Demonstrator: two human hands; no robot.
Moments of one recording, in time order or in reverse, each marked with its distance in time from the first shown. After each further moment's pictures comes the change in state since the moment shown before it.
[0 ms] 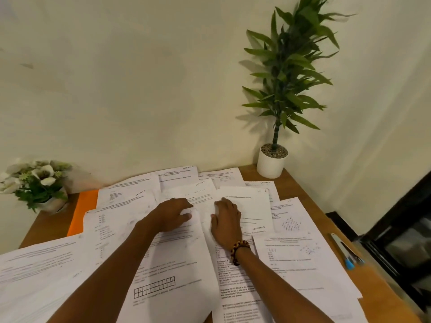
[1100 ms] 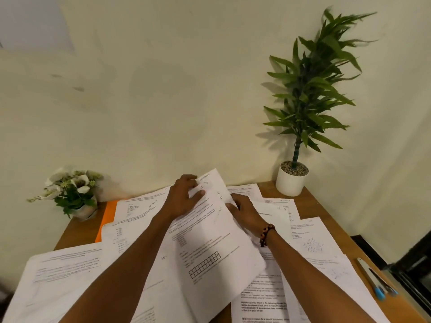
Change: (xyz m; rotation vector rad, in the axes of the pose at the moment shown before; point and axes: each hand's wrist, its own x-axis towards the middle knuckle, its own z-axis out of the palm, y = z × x) left_hand 0.007 -0.010 -0.061 -0.355 0.551 -0.024; right_hand 0.070 -0.035 -0.053 0.563 -0.266 -0.089
